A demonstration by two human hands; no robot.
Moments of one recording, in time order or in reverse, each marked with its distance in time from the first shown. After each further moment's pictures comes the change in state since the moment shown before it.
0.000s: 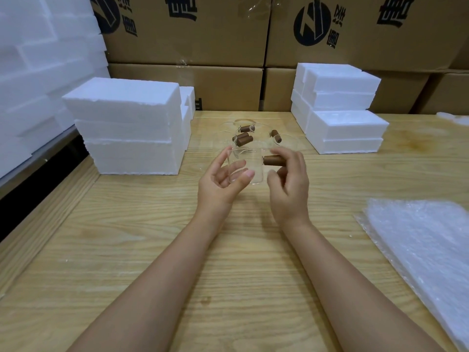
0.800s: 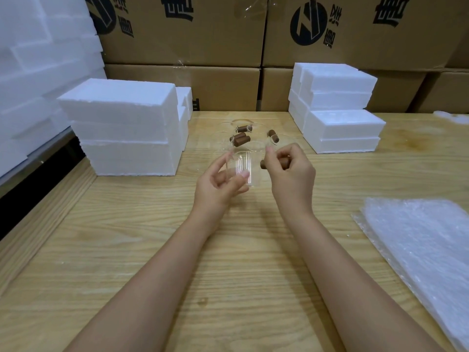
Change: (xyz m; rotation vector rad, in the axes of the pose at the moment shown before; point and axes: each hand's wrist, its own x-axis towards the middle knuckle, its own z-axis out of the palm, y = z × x) left_hand -0.001 0.003 -0.002 0.038 -0.068 -0.030; right_hand 0.018 -0.016 -0.001 0.023 0.091 0.278
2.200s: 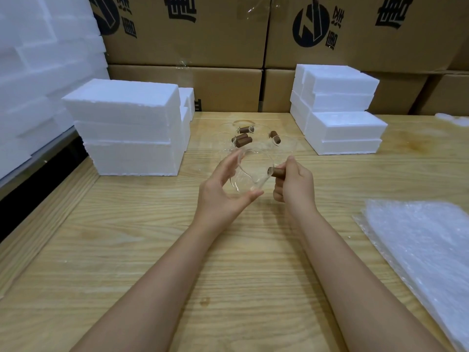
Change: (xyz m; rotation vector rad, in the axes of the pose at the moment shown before) left_hand -0.004 -0.007 -0.003 0.450 -0.014 0.374; right_hand 0.010 0.019 -0.004 0.249 -0.069 0.461
